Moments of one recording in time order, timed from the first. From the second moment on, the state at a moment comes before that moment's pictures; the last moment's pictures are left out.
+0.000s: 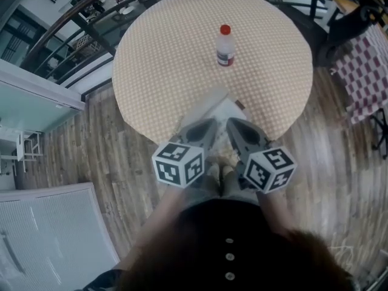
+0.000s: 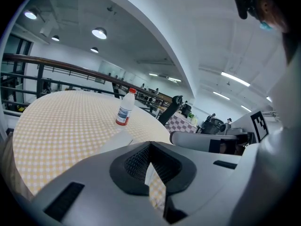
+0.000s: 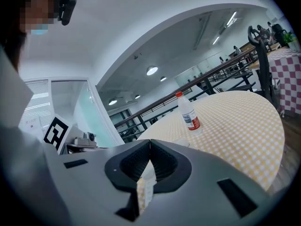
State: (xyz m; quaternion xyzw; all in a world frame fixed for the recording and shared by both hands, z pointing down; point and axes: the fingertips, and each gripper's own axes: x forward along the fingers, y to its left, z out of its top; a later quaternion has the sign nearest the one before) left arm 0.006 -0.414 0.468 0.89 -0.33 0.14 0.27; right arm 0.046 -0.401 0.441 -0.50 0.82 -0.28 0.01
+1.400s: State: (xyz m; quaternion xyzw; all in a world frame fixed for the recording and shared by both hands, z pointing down) left arm -0.003 -0.488 0.542 0.89 -0.32 0.26 0.21; right arm 0.049 -0.446 0.495 -0.52 0.79 -0.33 -0.01
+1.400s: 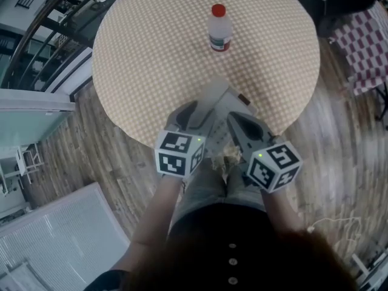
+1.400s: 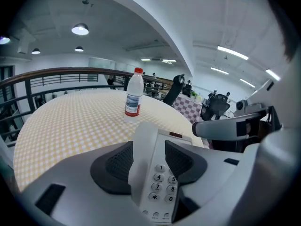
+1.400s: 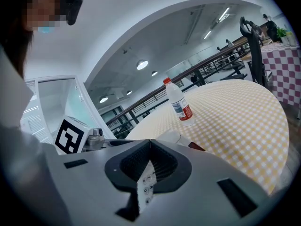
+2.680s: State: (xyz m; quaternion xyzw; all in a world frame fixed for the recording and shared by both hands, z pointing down) left arm 0.000 -0.508 0.584 0.88 -0.26 0.37 0.15; right arm 0.048 -0.463 0.525 -0.52 0.77 -0.37 -0.02
